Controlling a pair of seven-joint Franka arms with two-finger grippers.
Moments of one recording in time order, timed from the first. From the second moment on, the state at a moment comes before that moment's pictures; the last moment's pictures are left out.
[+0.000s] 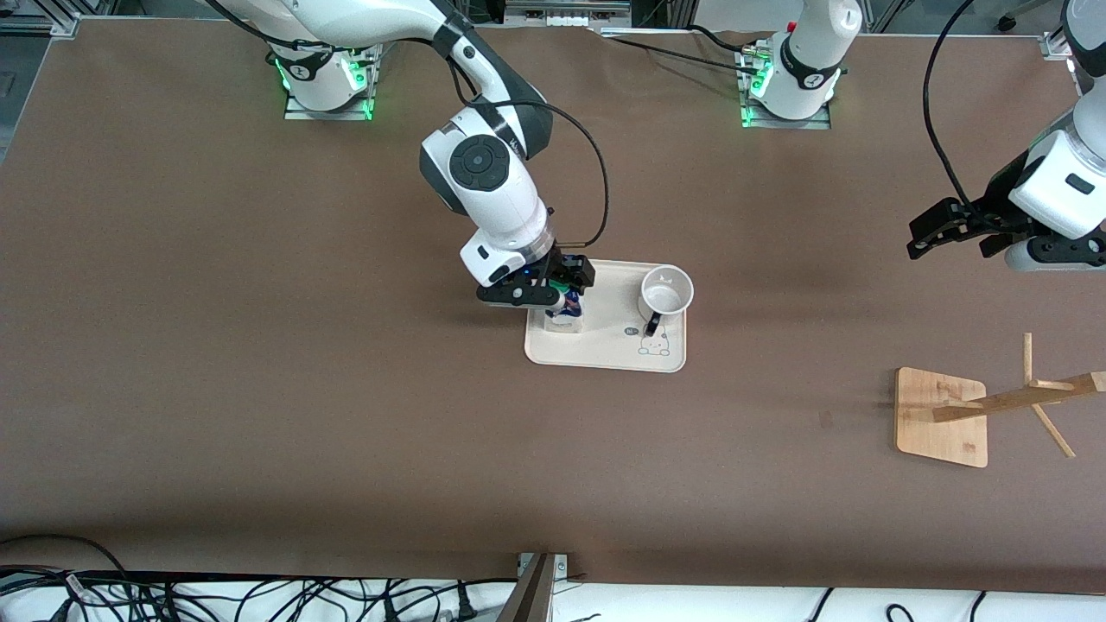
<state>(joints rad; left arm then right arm) -0.07 0.03 0.03 -1.65 -0.03 1.73 -0.09 0.67 0.61 0.09 -1.51 0.07 2.34 0.81</state>
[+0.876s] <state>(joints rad) -0.07 0.03 0.03 -1.65 -0.03 1.73 -0.09 0.70 0.61 0.09 -1.51 0.02 2.34 0.77</state>
